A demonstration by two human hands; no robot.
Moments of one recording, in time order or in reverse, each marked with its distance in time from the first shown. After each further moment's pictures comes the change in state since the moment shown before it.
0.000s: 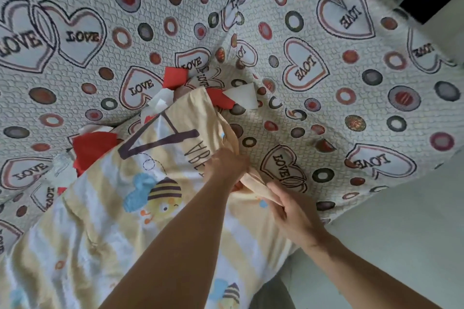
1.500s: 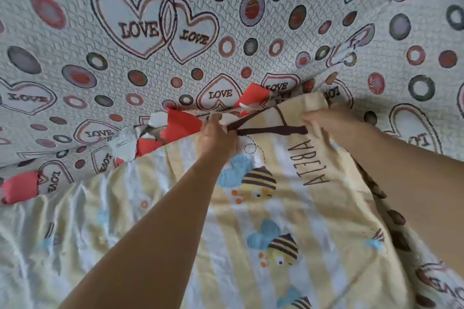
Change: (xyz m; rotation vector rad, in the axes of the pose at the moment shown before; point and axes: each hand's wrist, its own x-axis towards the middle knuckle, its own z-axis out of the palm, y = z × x) left_hand 0.088 -0.053 -0.125 -0.467 0.362 -0.125; right_hand 0.320 -0.030 0.006 0.273 -0.320 0.642
